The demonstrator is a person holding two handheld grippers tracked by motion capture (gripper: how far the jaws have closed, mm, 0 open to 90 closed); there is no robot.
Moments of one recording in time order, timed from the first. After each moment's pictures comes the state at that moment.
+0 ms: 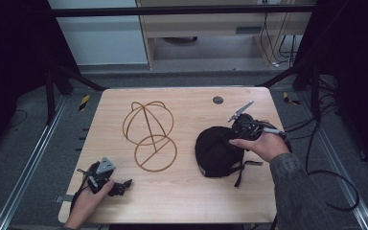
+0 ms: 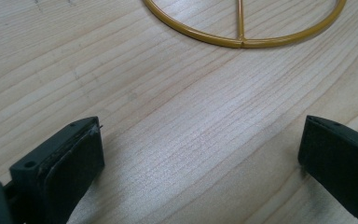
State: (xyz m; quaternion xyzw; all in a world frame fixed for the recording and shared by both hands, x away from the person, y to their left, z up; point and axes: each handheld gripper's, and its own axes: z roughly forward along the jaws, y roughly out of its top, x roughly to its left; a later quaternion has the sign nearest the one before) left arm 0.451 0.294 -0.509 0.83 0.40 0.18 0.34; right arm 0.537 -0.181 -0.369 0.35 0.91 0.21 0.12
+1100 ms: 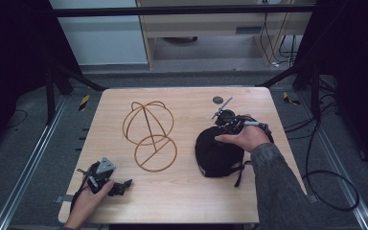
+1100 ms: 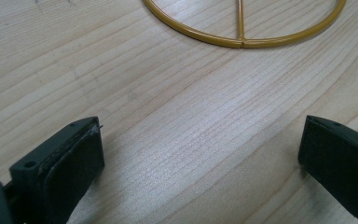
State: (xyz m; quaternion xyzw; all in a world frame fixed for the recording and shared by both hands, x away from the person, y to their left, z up) left arm 0.452 0.294 -0.509 0.83 0.40 0.18 0.34; right arm 0.570 -0.140 -0.384 0.33 0.92 0.18 0.10
